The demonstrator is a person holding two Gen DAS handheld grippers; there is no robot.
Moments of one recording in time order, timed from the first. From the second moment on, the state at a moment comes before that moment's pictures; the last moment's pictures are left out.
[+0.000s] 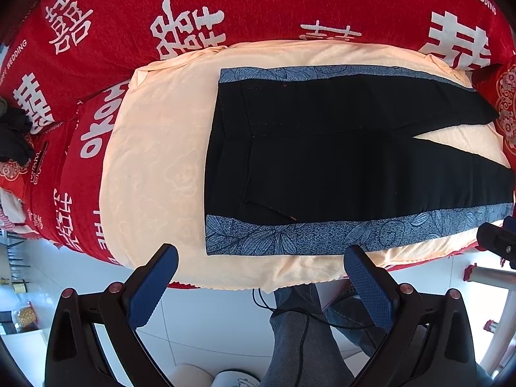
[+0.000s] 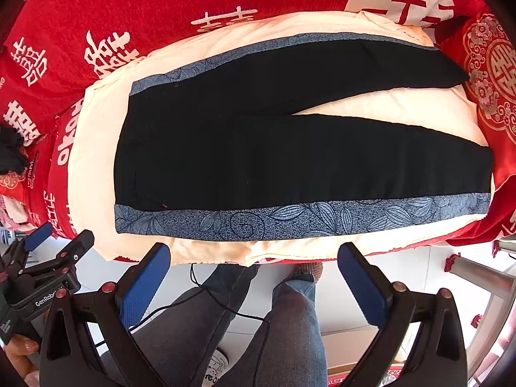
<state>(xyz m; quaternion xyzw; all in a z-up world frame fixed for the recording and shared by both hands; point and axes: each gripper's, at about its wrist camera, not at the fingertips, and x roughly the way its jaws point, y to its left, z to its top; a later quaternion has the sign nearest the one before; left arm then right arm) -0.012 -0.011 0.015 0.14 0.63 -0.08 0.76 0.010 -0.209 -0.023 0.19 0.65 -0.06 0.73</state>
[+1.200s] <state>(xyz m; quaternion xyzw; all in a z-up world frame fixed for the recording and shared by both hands) -0.031 -0.014 0.021 0.10 0.63 -0.03 0.77 -0.002 -0.233 -0.025 0.20 0.64 -0.03 0.74</state>
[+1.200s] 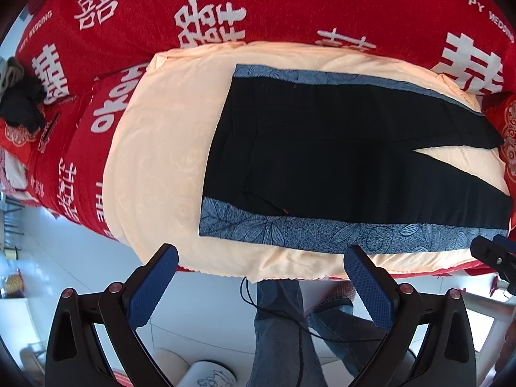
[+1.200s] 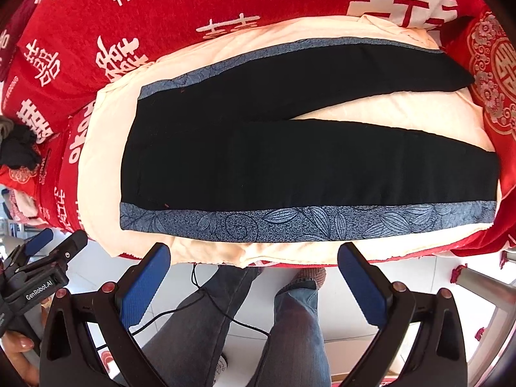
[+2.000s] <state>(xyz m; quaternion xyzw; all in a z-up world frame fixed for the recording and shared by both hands) -0.006 0.073 -0.133 -0.11 0.67 -0.12 0.72 0.001 -0.142 -0.206 0.45 0.60 0.14 0.65</state>
